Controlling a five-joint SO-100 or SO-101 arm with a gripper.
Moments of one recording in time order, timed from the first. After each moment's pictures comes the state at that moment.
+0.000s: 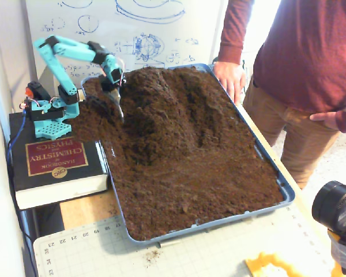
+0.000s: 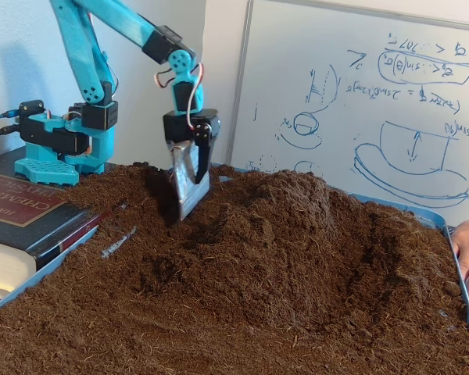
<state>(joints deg) -9.1 117.7 147.1 42.7 1.0</state>
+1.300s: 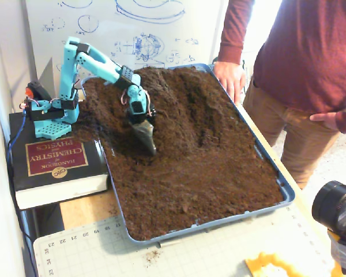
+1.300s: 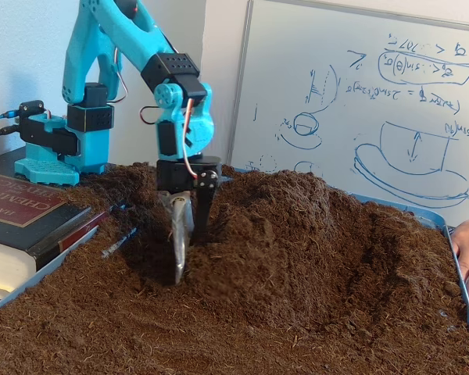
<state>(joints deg) 20.0 79.0 115.3 33.5 -38.9</state>
